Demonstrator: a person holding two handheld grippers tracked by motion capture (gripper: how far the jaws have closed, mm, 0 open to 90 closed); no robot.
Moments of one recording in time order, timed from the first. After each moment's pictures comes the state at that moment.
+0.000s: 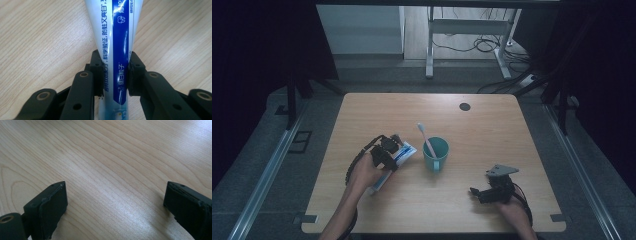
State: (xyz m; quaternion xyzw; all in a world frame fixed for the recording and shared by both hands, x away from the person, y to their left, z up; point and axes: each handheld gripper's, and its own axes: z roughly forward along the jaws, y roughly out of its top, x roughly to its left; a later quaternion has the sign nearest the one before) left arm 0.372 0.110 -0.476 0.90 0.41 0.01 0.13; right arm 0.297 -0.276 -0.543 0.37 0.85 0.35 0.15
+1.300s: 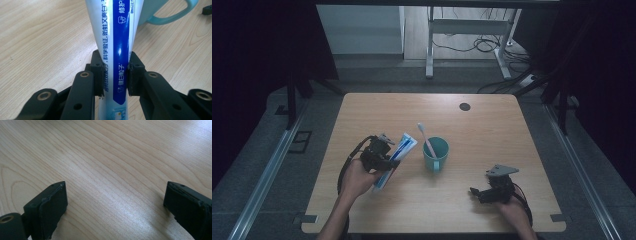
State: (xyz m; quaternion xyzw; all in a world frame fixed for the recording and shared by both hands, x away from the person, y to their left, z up) left arm 0.334 0.133 -0.441 0.88 0.38 0.05 0.28; right arm 0.297 -0.276 -0.543 0.37 0.85 0.35 0.15
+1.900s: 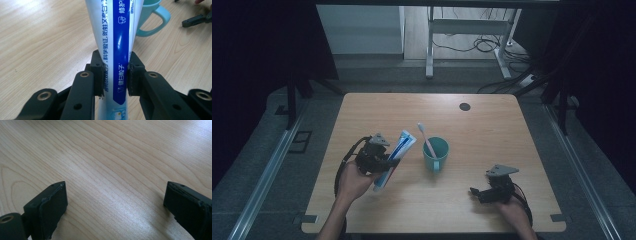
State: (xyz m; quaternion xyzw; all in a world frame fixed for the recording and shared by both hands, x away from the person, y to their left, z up) left arm 0.318 0.141 -0.428 0.87 0.36 0.07 0.34; right arm 0.297 -0.276 -0.543 0.37 0.85 0.35 0.15
